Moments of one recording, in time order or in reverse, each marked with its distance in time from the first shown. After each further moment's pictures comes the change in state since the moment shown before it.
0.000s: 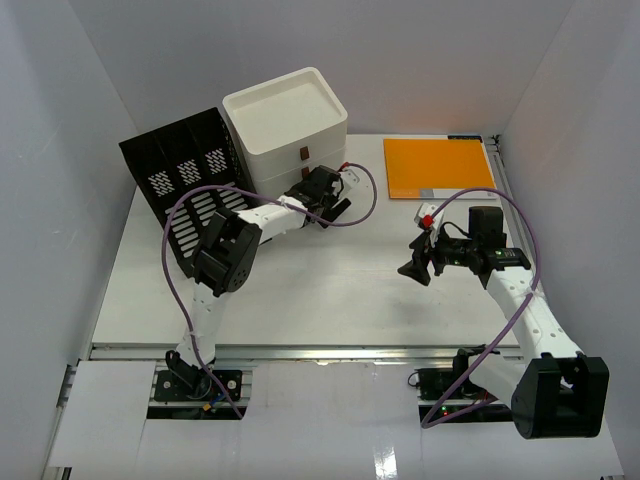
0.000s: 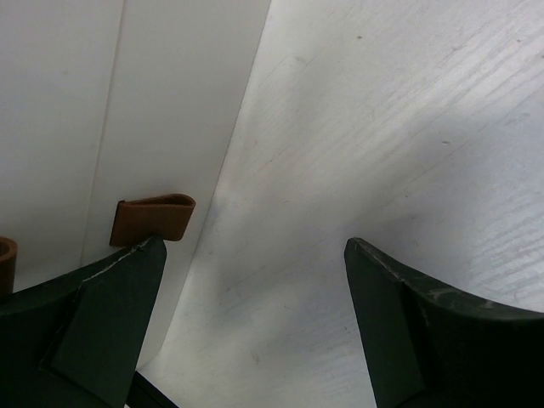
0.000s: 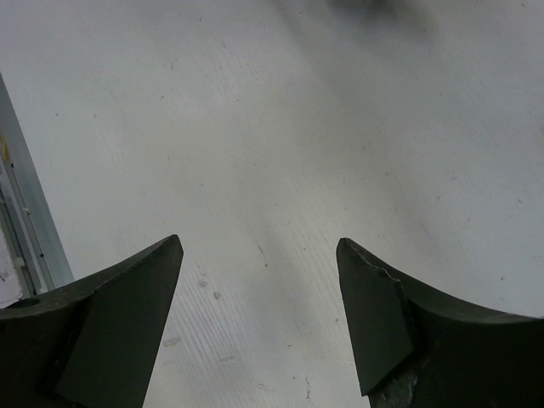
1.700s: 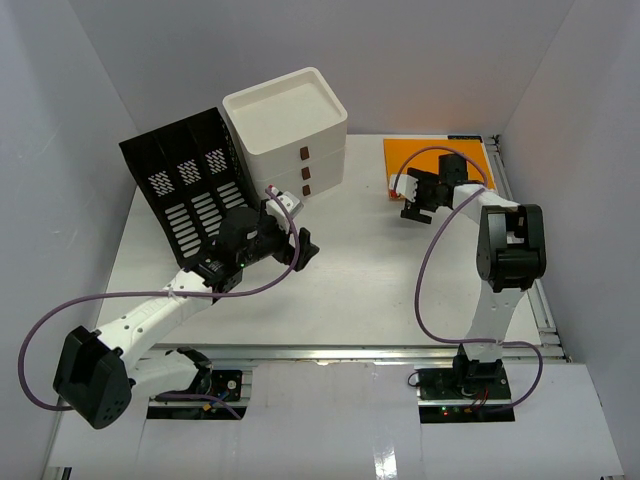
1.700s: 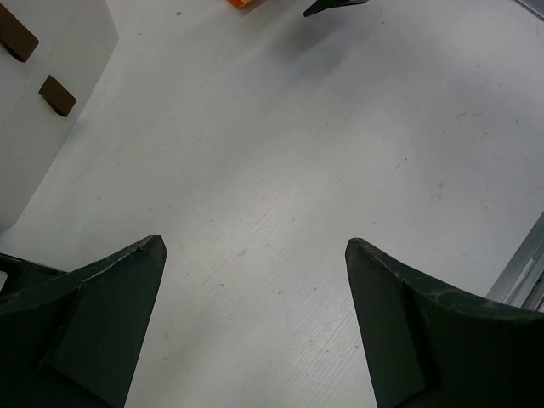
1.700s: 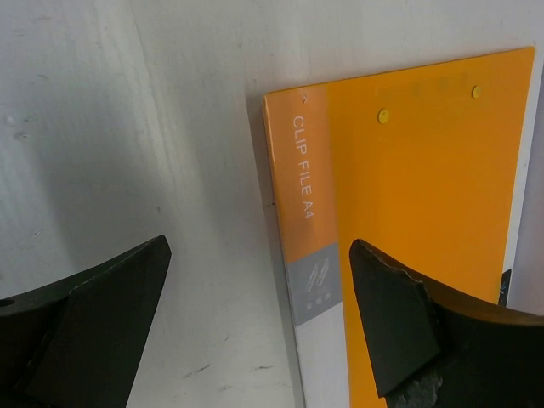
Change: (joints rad) left arm 0.010 -1.091 -0.860 0.184 0.563 -0.417; right arm -0.006 0.913 0.594 0.222 0.406 -0.681
